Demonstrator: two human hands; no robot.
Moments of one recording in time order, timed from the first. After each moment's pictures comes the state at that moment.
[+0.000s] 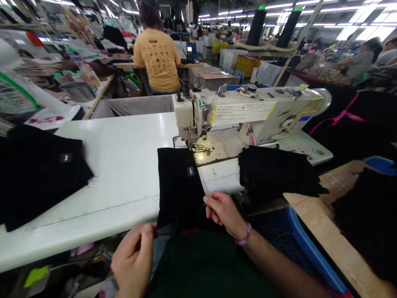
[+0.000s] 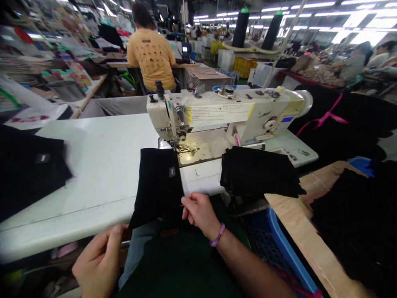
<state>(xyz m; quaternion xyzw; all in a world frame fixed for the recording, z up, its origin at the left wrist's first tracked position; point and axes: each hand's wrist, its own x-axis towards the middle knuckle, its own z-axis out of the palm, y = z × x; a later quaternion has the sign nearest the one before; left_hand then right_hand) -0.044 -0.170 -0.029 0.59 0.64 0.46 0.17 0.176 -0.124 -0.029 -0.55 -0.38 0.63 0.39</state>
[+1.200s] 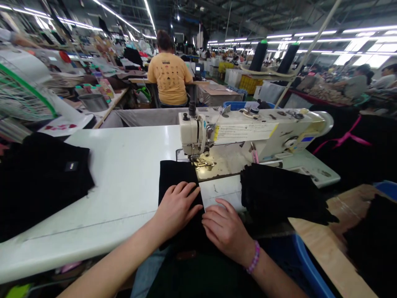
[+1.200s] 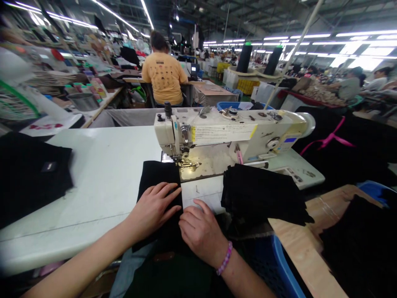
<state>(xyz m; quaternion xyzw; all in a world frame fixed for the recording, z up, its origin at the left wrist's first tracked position) 0.006 -0.048 0.002 0.91 0.40 0.13 -0.03 0.201 -0.116 -0.028 -0.37 -0.86 0.01 0.34</state>
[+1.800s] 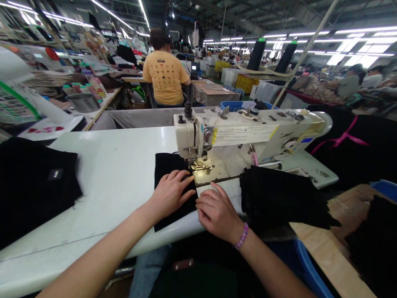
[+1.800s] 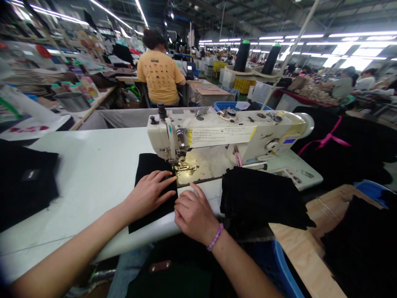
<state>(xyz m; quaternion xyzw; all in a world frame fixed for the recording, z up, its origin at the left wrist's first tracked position) -0.003 0.010 0.004 0.91 0.41 0.11 -0.03 0.192 -0.063 -0.024 -0.40 -0.84 0.02 0.36</state>
